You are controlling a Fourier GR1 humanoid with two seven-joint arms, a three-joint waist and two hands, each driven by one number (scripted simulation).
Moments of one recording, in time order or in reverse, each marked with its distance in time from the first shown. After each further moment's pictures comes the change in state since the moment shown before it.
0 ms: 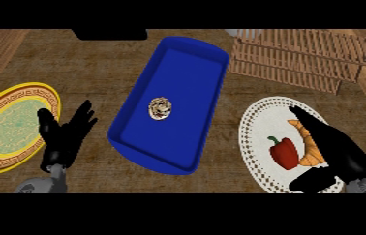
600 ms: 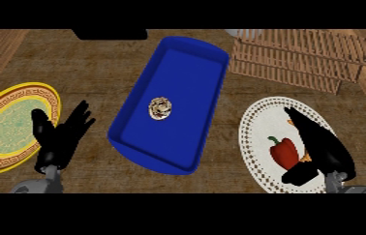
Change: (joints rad) left arm 0.013 -0.010 0.047 -0.023 -0.018 -0.049 0.023; right arm -0.013 0.094 0.003 0.159 0.203 -0.060 -0.082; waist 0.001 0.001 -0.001
